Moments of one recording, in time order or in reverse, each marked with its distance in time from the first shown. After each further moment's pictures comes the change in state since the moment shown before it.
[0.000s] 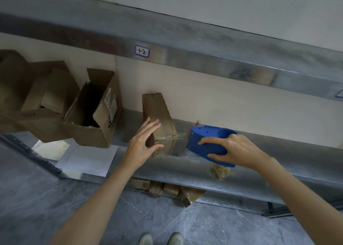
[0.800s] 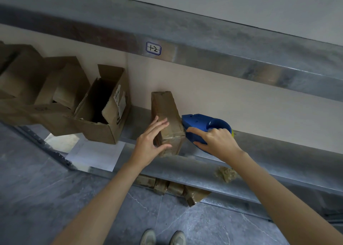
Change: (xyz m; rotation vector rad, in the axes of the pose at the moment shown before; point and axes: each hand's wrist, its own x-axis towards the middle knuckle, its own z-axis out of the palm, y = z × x) left_hand 0.002 0.008 -0.002 -0.006 0.003 -0.032; right_hand 0.069 -0.026 0.038 -0.151 0.142 -0.014
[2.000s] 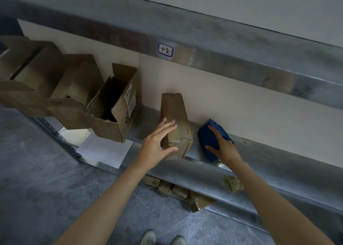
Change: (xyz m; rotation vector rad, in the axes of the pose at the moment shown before) left_hand -0.001 0.011 -0.002 0.011 0.006 -0.069; right_hand 0.008 0.031 0.094 0.600 -0.222 0.497
